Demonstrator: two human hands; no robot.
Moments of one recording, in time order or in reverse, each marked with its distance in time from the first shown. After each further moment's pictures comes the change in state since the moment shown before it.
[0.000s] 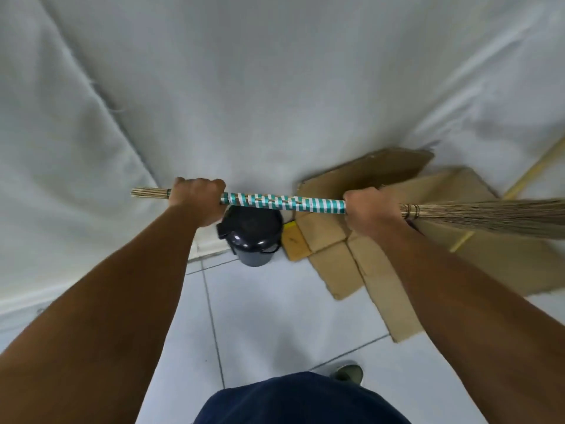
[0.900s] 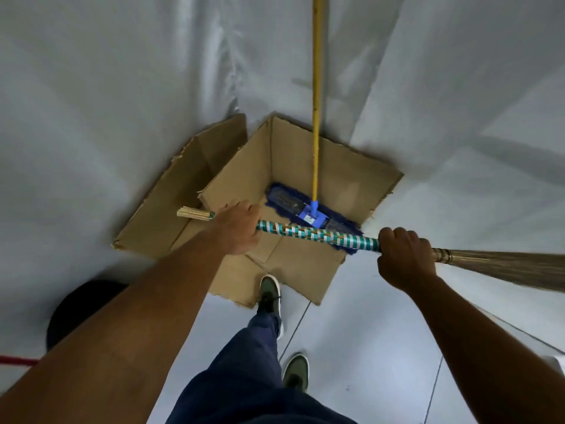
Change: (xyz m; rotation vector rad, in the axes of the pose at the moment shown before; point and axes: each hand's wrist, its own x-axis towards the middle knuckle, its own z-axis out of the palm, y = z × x) left_hand 0.205 0.546 -0.002 -0.046 -0.088 0.889; right_hand -0.190 0.410 0.199 0.170 -0.173 0.772
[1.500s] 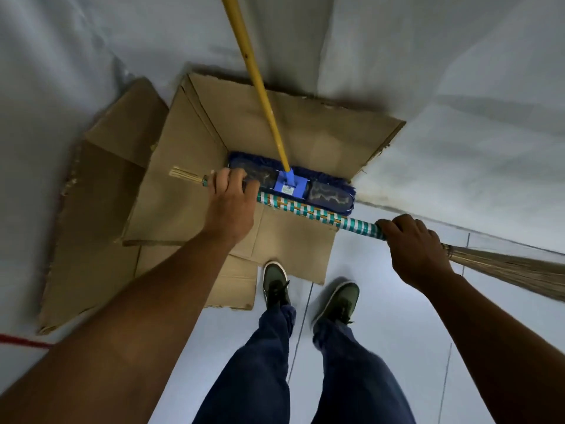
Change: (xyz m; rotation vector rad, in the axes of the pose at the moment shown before) left_hand 0.255 0.003 0.108 0.096 0.078 0.129; right_hand 0.137 0.045 0.122 0.211 -0.219 0.128
